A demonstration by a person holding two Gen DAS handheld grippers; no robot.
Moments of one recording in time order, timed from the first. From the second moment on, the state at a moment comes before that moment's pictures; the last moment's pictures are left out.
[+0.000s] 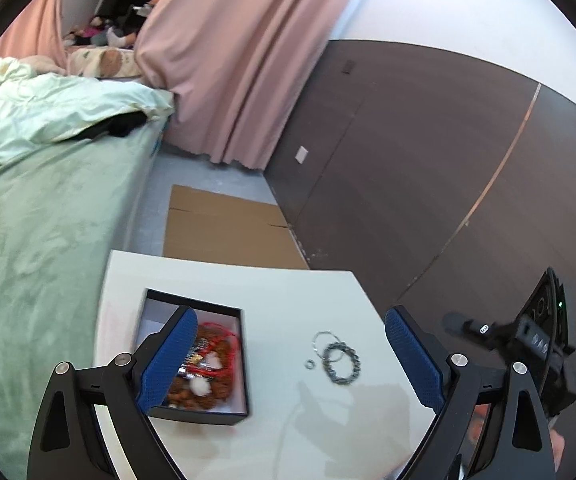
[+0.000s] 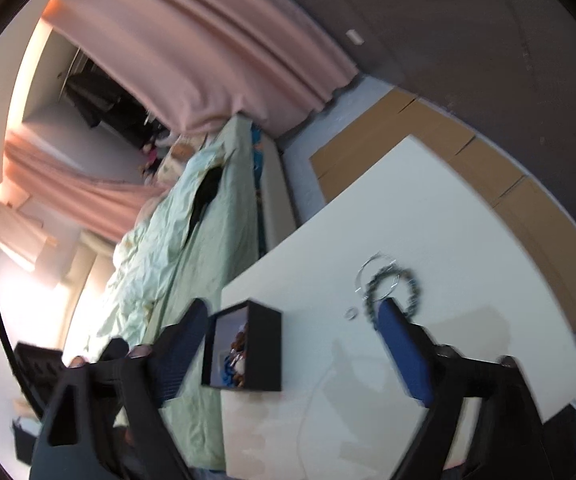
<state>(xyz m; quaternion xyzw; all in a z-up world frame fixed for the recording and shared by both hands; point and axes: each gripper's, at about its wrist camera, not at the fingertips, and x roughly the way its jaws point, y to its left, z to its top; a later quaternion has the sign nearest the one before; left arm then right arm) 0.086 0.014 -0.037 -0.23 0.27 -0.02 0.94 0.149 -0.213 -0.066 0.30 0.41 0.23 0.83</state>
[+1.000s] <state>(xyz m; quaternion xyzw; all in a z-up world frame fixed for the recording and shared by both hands) 0.164 -0.058 -0.075 -0.16 0.40 -0.09 0.90 0.181 -0.282 -0.115 0.36 0.50 0.15 0.78</state>
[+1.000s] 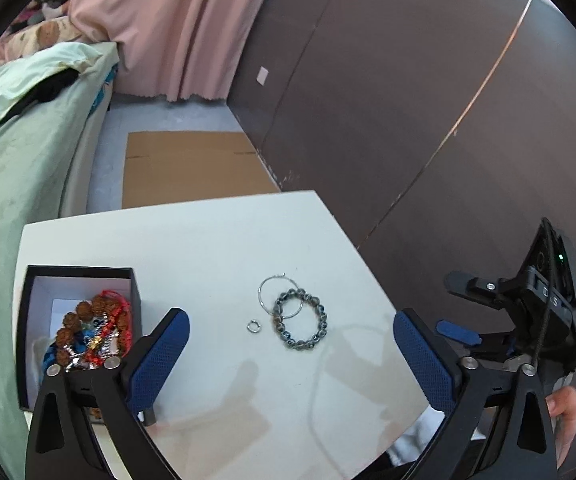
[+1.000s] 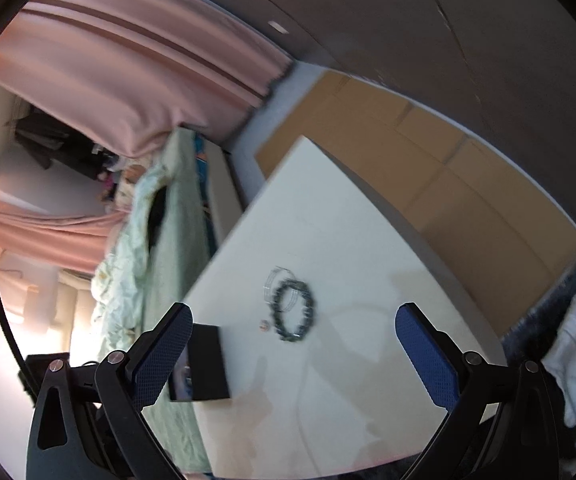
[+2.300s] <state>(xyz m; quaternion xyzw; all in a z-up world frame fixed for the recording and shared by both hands) 0.209 -0.075 -0.148 -0.02 0.50 -0.05 0.87 0.217 -0.228 -0.140 0.24 0.58 0.17 0.76</state>
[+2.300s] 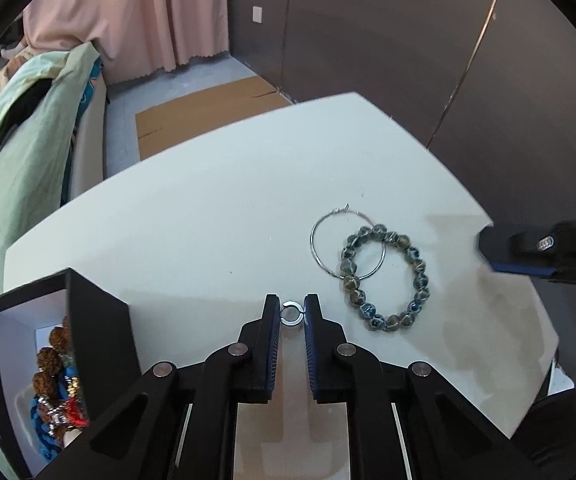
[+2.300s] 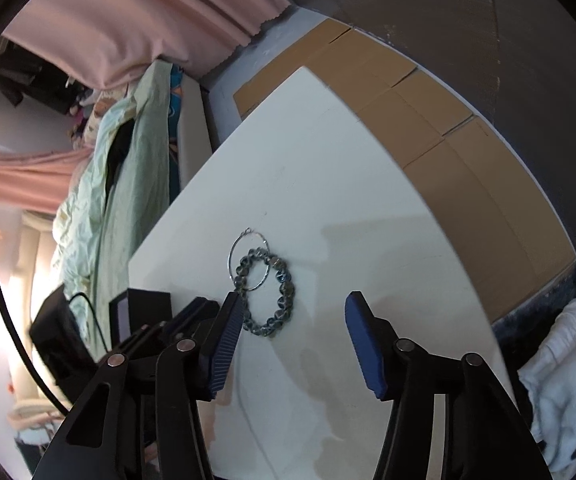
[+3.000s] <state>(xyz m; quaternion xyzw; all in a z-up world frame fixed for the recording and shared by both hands) 0.182 -0.009 -0.095 -0.08 0.44 -0.01 0.90 0.230 -0.146 -0.141 0.00 0.56 0.10 0.82</state>
